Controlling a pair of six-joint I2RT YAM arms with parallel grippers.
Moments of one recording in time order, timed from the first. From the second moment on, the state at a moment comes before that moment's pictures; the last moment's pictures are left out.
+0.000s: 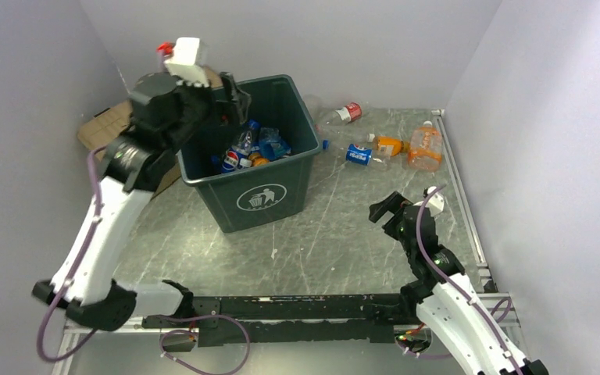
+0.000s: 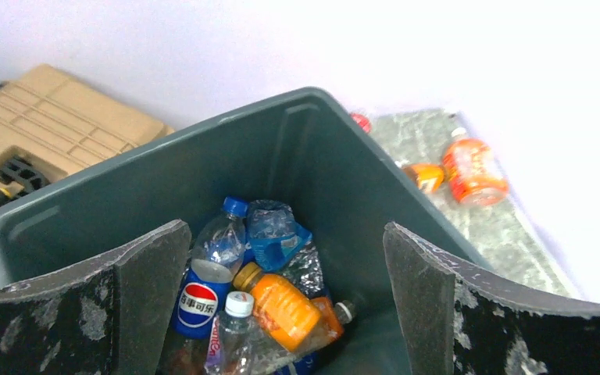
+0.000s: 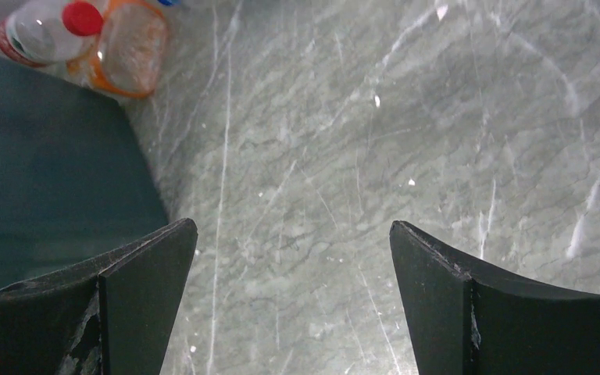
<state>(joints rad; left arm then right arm) -0.49 1.32 1.79 -0.62 -0.12 -0.23 0.34 0.52 0.37 -0.37 0.28 0.80</state>
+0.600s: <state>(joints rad) -0.49 0.77 1.46 -0.61 -0.02 -0.32 0.17 0.96 0.72 -0.21 0.44 0.84</state>
